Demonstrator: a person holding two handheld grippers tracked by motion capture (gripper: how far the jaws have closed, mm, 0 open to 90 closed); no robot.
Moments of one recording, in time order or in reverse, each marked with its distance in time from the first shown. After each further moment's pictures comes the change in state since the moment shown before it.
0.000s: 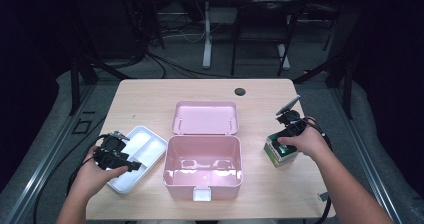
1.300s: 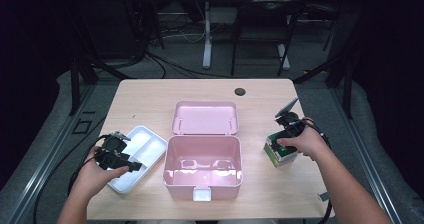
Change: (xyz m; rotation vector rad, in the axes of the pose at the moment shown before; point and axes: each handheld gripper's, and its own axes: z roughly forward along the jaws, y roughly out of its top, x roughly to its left) left arm -0.001 0.000 0.003 0.010 -0.006 -0.001; right arm -0.003 0.002 0.013 0.051 0.024 -0.008
